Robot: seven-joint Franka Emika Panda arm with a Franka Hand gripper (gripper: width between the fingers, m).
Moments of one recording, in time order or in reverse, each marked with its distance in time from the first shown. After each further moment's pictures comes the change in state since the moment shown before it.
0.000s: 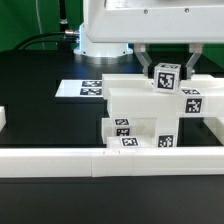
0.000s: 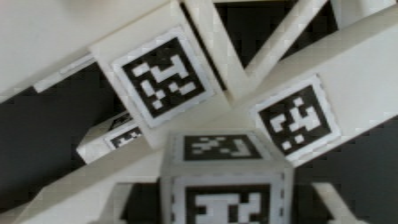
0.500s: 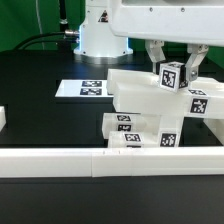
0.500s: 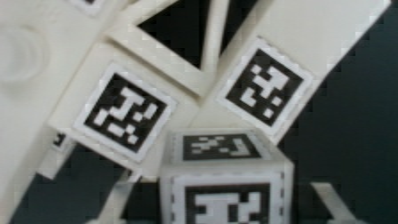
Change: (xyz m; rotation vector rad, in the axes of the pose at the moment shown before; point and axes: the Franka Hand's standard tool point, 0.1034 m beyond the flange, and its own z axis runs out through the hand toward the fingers) arm -0.007 -0.007 0.001 0.026 0.038 0.577
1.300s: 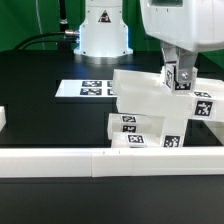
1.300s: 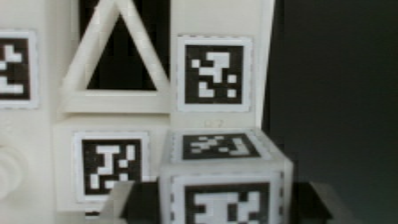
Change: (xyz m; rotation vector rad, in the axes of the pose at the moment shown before) arm 0.001 -0.006 0.000 0.048 -0.014 0.550
